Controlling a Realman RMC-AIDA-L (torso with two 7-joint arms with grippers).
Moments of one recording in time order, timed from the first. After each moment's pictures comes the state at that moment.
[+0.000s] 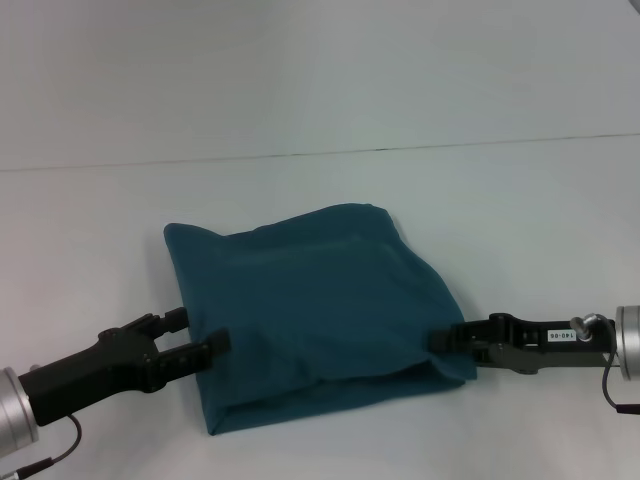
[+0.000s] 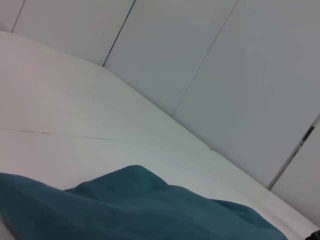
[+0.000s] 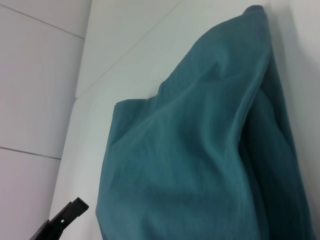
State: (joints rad) left arm -0.41 -2.14 0.63 0.54 1.88 1.42 -1.45; right arm 0.58 1.98 -0.71 -0.40 -2.08 -1.38 2.27
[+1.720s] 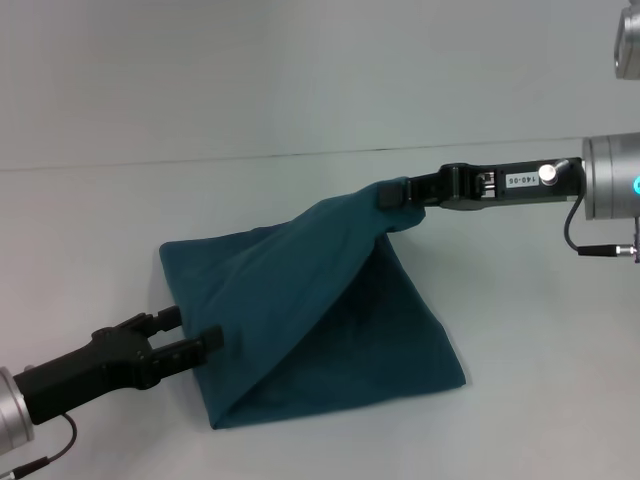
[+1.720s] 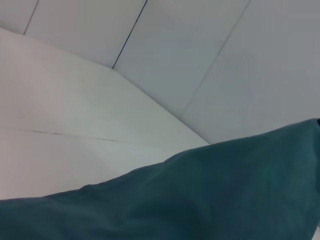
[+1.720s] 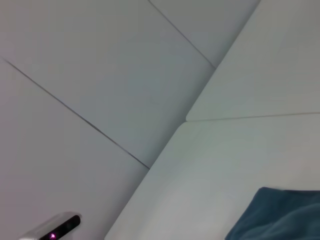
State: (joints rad) left arm -0.41 -2.14 0.62 0.54 1.88 1.41 -1.46; right arm 0.78 1.96 -0.67 -0.57 -2.01 -1.55 2.16
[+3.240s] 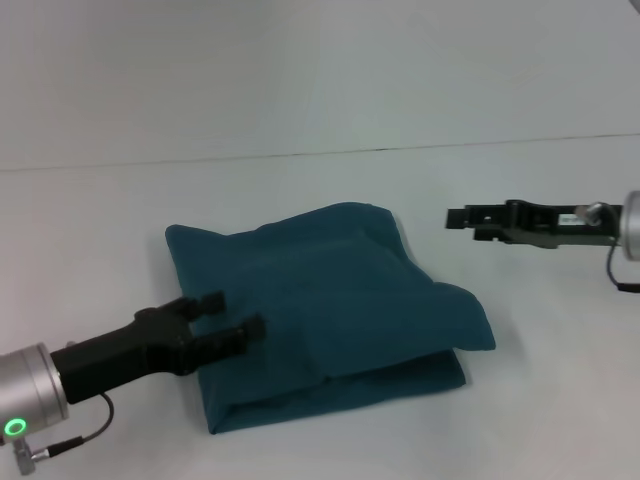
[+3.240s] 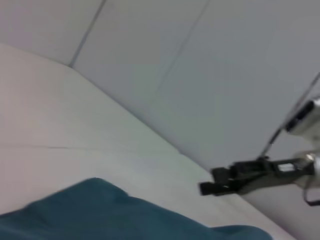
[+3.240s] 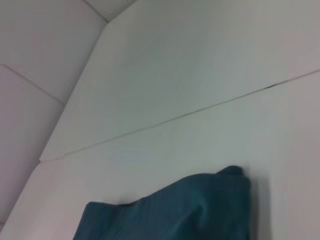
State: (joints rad) left arm -0.48 -2.15 0.63 0.52 1.89 1.46 -1.47; right arm 0.69 1.95 -0.63 -0.49 -2.12 -1.21 2.20
